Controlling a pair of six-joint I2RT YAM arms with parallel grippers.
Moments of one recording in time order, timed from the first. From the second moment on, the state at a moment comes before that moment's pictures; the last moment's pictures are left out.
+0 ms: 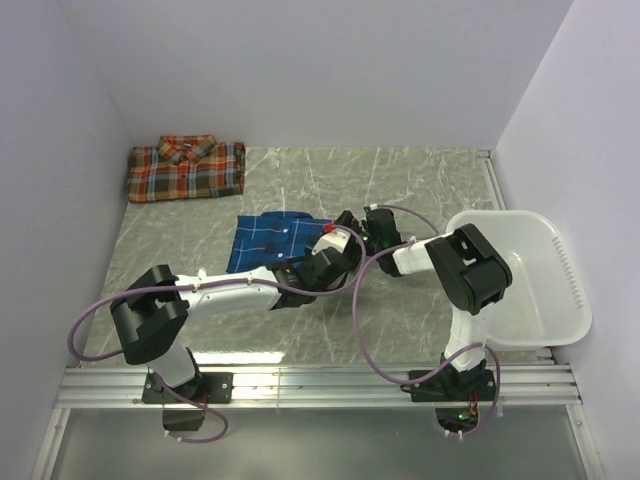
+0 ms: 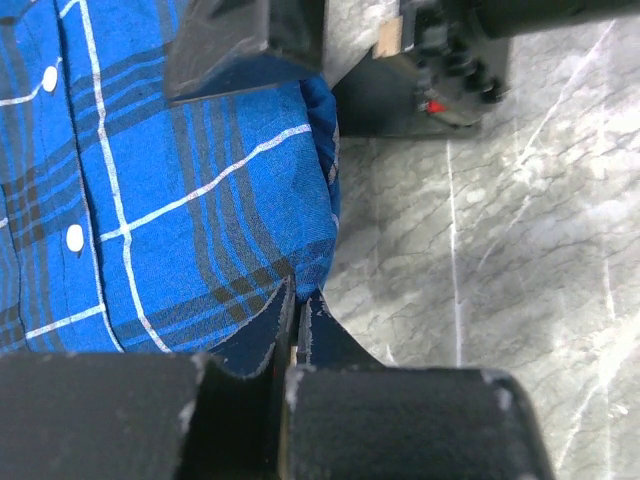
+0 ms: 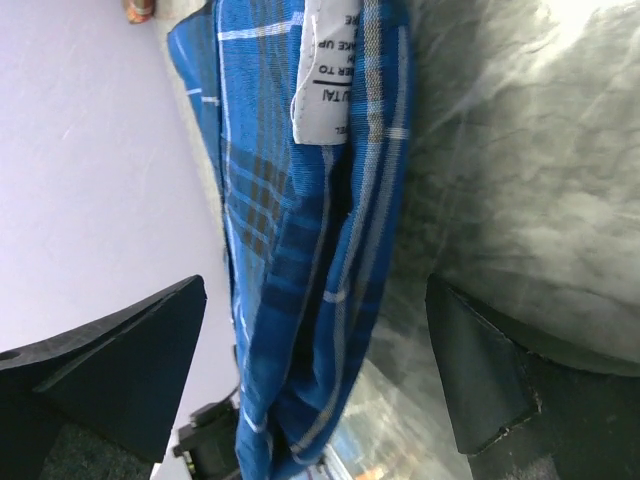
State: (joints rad) left arm -1.07 1.61 1.01 -0.26 -0.56 -0.39; right arm 0.46 1.89 0.80 0.53 -0.49 1.18
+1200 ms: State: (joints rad) left arm -0.57 1.31 1.12 -0.34 -0.05 -0.56; right arm 0.44 2.07 1.37 -0.12 -0.61 0.55
